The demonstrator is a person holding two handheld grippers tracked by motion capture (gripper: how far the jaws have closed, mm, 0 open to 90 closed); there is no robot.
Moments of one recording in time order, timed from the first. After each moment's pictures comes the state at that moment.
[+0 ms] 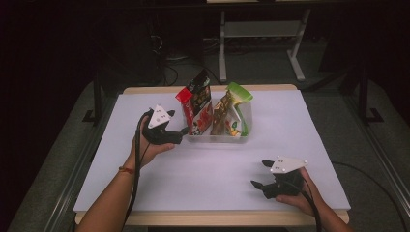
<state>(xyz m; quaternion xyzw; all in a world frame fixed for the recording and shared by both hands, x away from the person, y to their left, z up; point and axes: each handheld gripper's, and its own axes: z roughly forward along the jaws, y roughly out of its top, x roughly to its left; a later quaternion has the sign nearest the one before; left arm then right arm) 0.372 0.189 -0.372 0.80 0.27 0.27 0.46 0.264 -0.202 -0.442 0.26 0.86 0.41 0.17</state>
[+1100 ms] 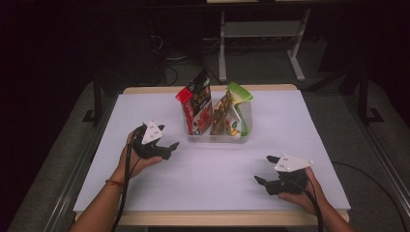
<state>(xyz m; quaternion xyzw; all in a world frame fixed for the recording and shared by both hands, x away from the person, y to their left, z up) 0.347 0.221 -0.403 0.84 0.26 0.28 0.40 0.263 -0.210 -0.434 0.27 0.84 0.41 0.21</state>
